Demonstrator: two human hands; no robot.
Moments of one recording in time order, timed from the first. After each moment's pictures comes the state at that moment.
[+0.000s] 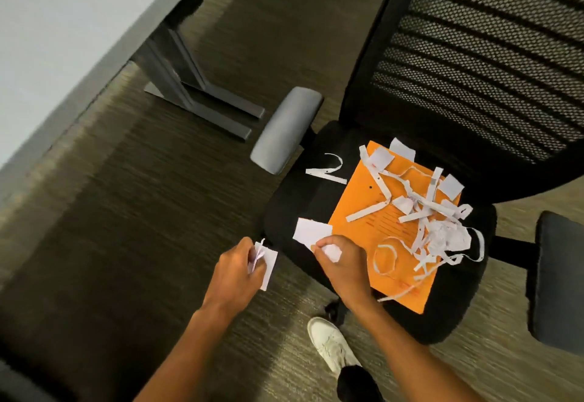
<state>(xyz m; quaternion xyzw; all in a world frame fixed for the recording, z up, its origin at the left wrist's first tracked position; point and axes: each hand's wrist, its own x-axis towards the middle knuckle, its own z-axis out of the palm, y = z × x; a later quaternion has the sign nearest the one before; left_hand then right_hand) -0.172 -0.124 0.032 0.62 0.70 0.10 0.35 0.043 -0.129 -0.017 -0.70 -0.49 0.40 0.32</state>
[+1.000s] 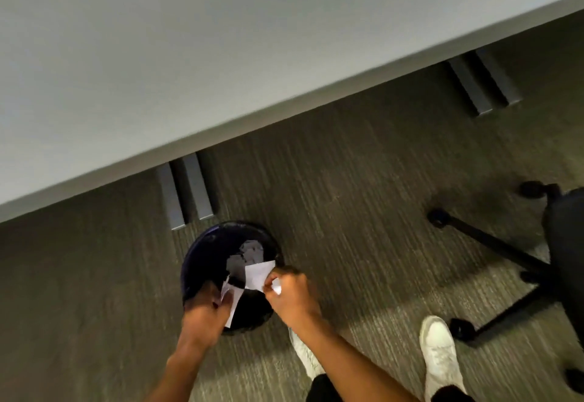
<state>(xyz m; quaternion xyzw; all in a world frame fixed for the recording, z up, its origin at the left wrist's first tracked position) -0.544 -0.612 -0.068 0.14 0.93 0.17 0.30 -0.430 -0.468 -0.081 -0.41 -0.78 0.46 -0.10</state>
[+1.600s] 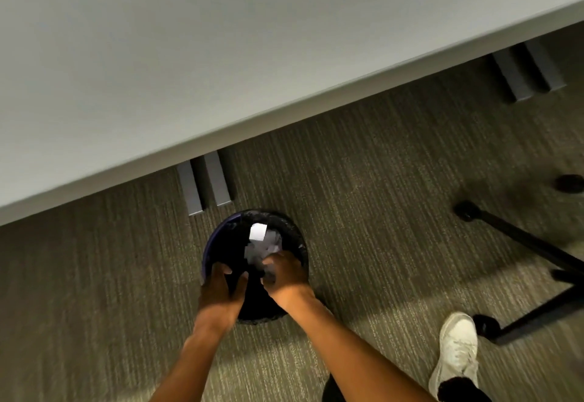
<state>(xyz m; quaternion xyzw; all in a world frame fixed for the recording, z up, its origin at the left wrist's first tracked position) -0.577 -0.625 -0.076 0.12 0.92 0.18 0.32 -0.498 -0.502 -0.116 -0.35 -0.78 0.50 -0.17</state>
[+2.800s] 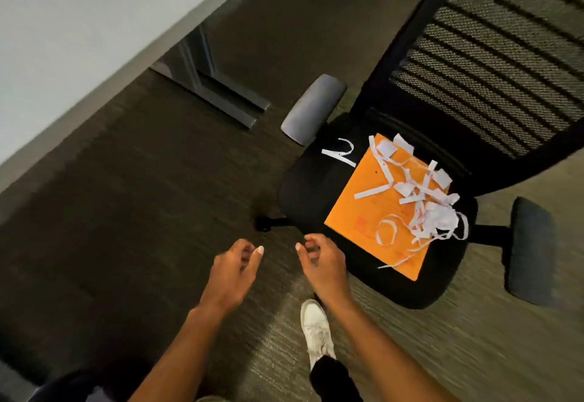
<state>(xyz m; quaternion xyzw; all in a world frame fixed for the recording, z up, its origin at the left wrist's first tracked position) -0.241 -0.221 0.033 0.53 0.69 0.21 0.45 -0.048 -0.212 0.003 -0.72 -0.54 0.38 0.22</state>
